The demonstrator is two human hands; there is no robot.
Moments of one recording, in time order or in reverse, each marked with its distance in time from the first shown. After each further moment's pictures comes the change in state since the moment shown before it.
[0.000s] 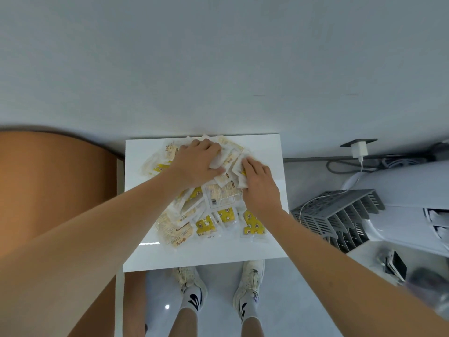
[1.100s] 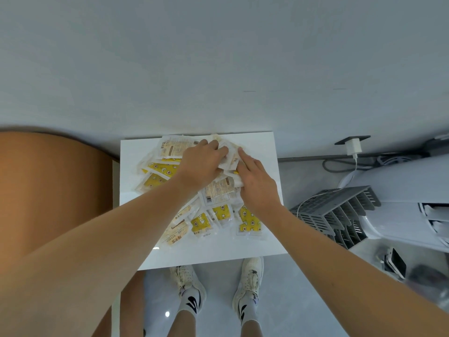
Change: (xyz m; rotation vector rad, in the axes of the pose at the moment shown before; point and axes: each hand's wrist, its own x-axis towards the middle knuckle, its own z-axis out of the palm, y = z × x) left_hand -0.005 0.043 -0.009 0.123 0.139 0.024; right_hand -0.005 0.002 -0.011 -0.071 0.034 -0.149
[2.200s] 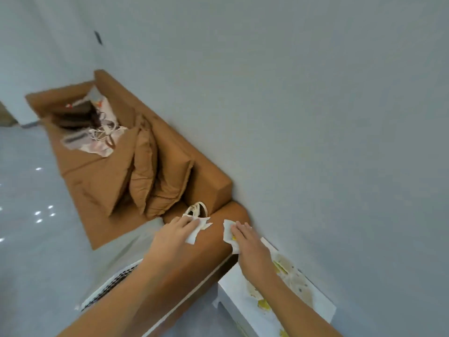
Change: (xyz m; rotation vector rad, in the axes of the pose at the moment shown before) left_hand -0.546 0.067 -0.315 -0.132 0.438 -0.888; right_hand -0.187 -0.360 -0.315 -0.072 -0.118 -0.925
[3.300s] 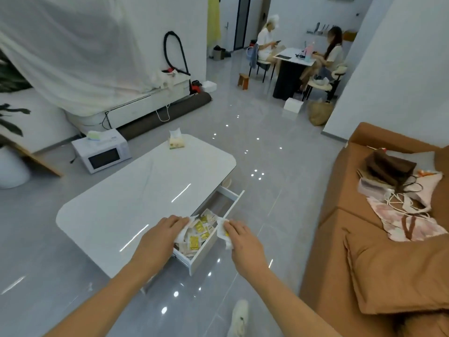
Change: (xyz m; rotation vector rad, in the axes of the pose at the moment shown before) left_hand -0.713 -0.517 -0.109 -0.065 0.398 -1.381; right_hand 0.089 -0.900 0.375 -0.041 -0.500 -1.255
